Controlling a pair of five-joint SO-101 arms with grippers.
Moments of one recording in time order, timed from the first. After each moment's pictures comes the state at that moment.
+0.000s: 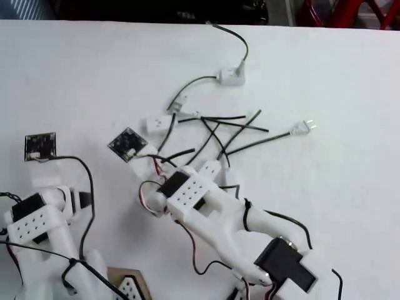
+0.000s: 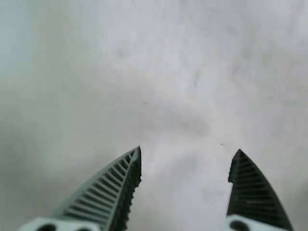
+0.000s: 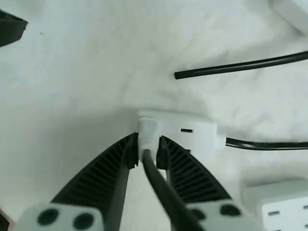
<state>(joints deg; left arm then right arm) -37.8 -45.3 69.9 55.0 -20.9 -52.0 -0.2 38.2 41.8 0.9</state>
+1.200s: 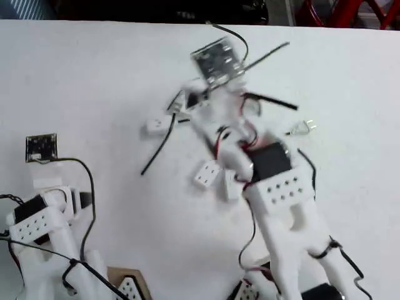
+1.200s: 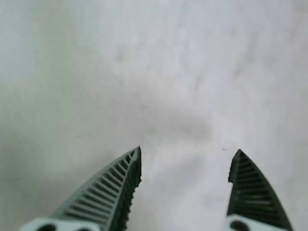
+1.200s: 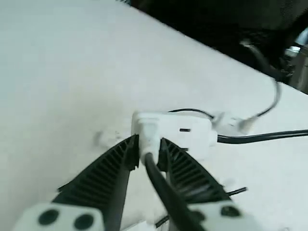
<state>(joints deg) -37.8 -45.4 71.9 51.9 -20.9 -23.1 -31.0 20.3 49.8 8.7</state>
